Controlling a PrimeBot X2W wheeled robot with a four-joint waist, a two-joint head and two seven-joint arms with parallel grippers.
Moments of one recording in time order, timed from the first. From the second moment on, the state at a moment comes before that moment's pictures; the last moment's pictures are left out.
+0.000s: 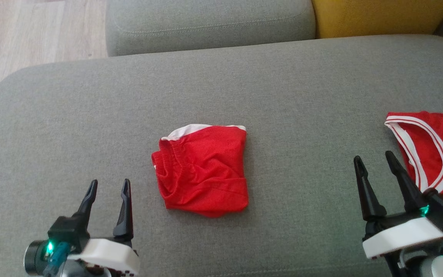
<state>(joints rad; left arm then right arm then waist) 0.10 0.25 -0.33 -0.02 -0.30 0.24 -0.19 0.12 -0.13 0.06 -0.11 0.23 0.13 0.00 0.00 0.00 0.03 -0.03</state>
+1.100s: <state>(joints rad) 0.08 0.25 -0.34 -0.02 -0.31 0.26 -0.20 0.12 -0.12 0.03 -0.07 0.23 0.13 0.03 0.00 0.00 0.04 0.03</state>
